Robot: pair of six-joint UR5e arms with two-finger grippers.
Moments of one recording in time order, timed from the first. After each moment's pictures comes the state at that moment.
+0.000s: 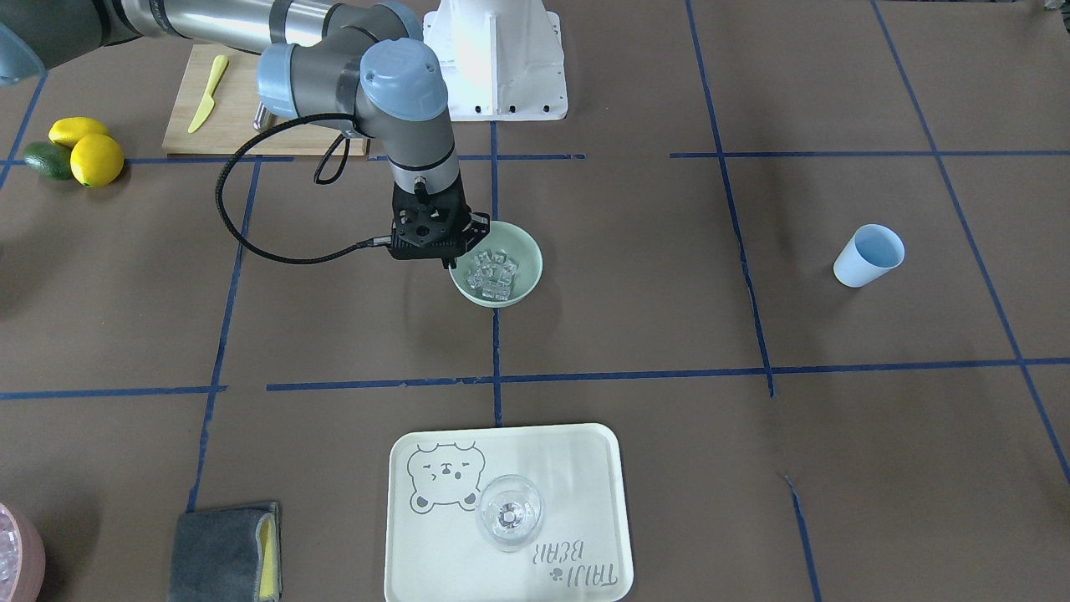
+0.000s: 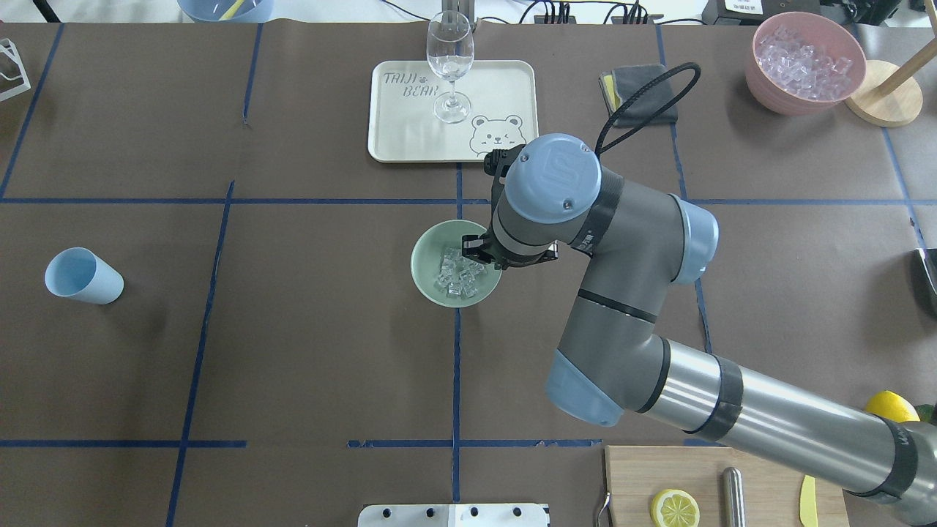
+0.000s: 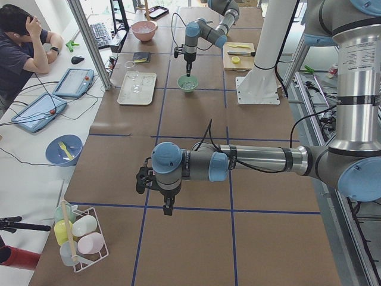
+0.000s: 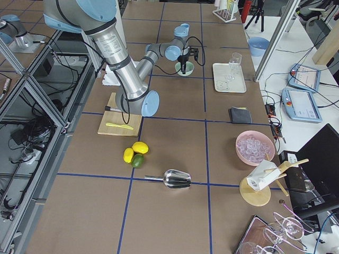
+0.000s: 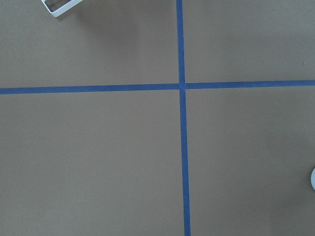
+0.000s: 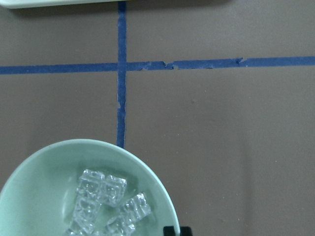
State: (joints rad) left arm -1.62 -1.49 -1.68 -1.58 -2.39 0.04; right arm 0.54 -0.89 1.71 -1.54 1.85 1.23
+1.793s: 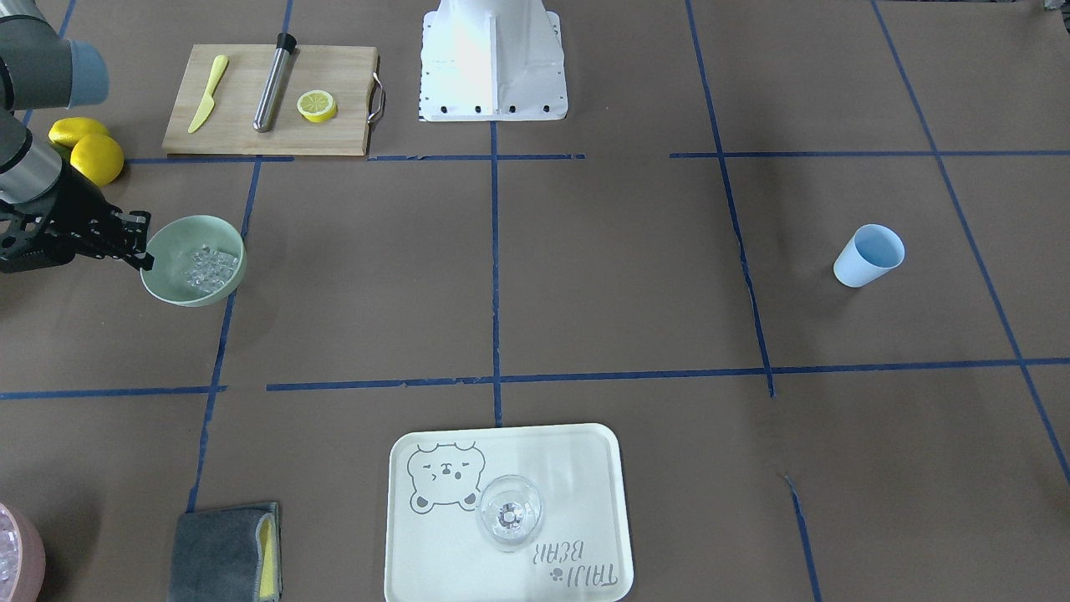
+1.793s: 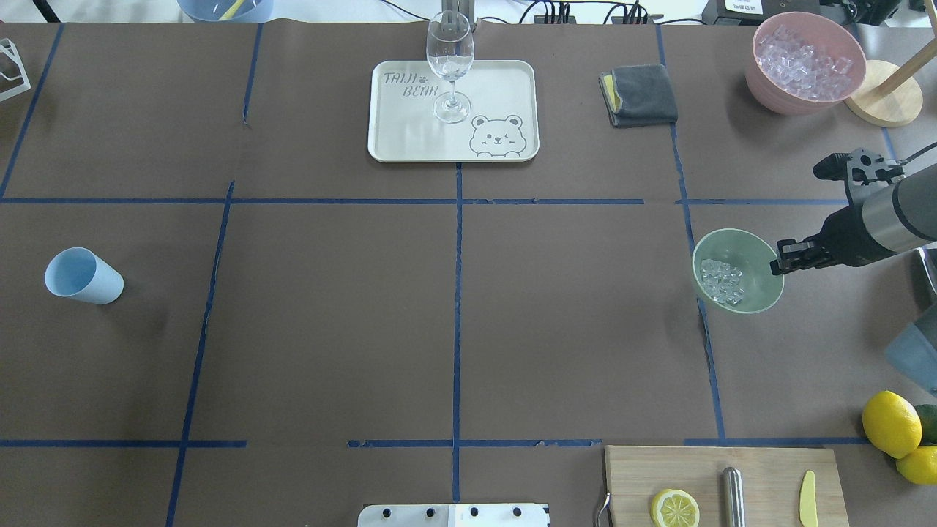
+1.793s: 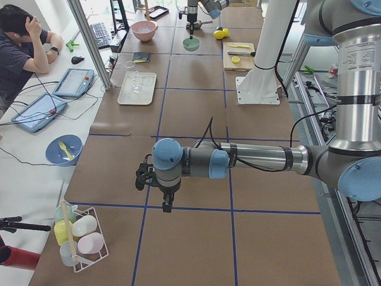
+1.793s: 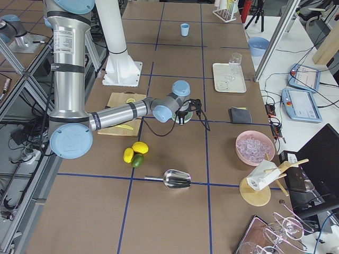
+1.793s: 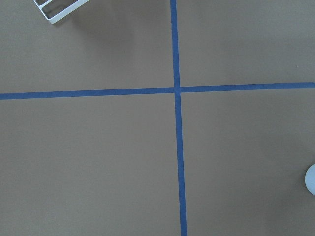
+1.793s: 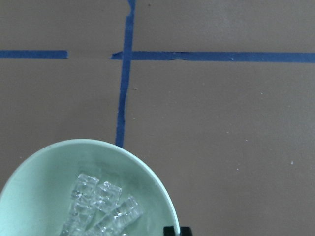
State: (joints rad) left arm -1.62 -1.49 -1.70 -1.58 -2.39 0.04; right arm 0.93 -1.64 1.79 -1.00 2.21 0.87
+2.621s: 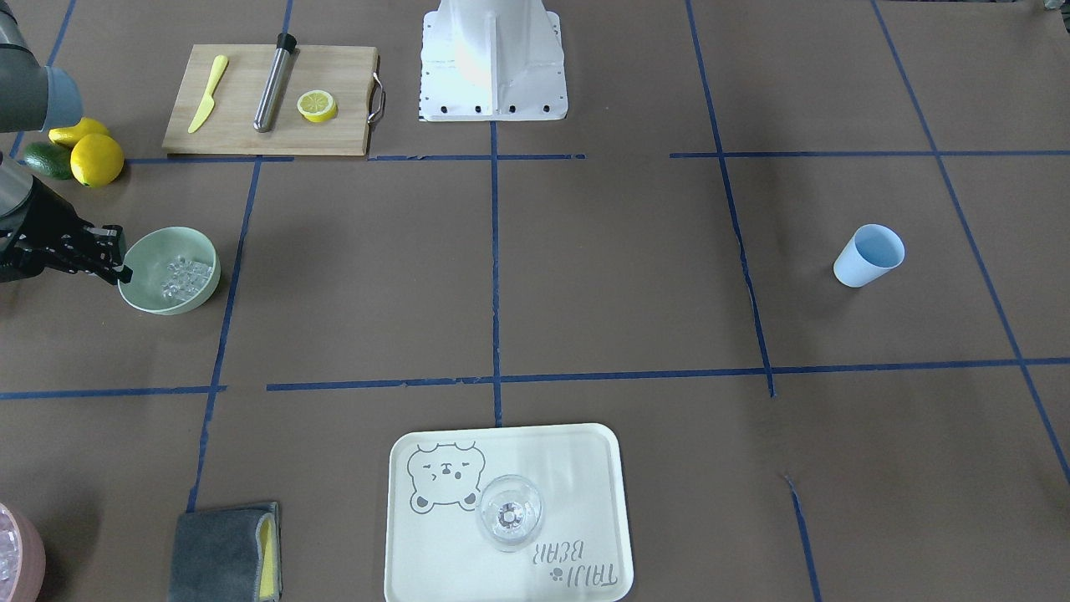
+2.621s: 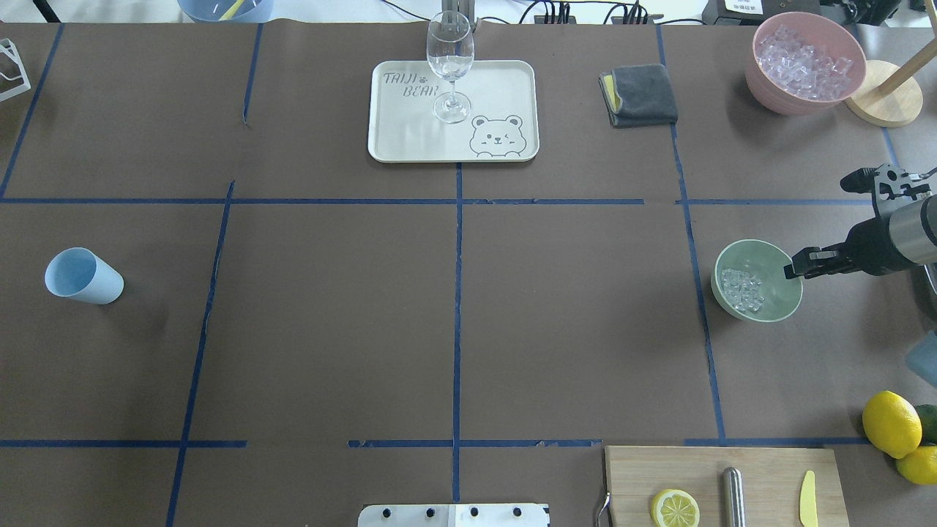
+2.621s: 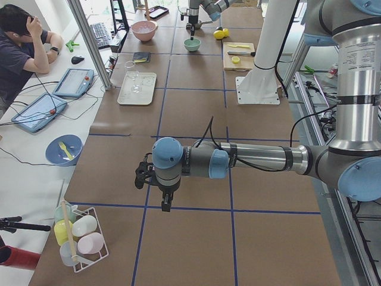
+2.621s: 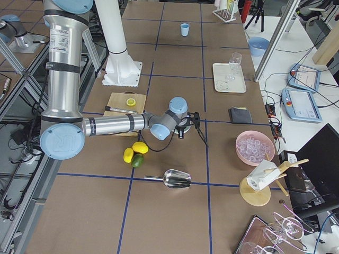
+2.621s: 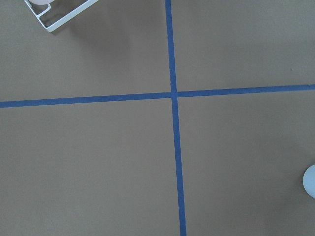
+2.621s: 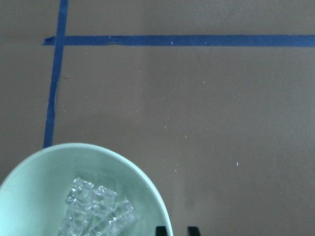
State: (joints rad) left arm -1.62 -1.49 -1.70 -1.60 -2.39 0.04; right arm 0.96 -1.66 1.68 -0.83 2.22 0.87
